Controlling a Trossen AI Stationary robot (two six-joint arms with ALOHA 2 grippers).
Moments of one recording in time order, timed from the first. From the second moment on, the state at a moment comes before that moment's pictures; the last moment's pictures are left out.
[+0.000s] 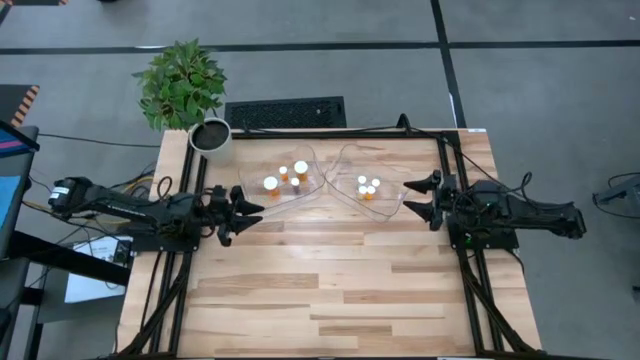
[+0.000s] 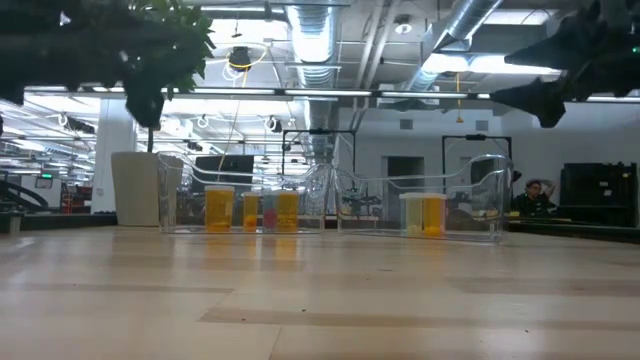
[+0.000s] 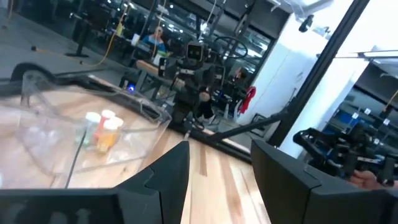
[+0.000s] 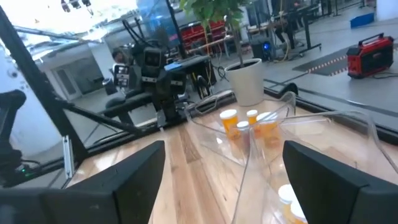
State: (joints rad) left arm -0.09 0.64 0.05 0.72 -0.11 -0.46; right arm -0.08 0.07 0.14 -0.04 0.14 0.31
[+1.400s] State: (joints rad) left arm 0.07 0.03 0.01 0.04 -0.14 -0.34; right arm -0.32 0.00 0.01 0.05 -0.11 0.32
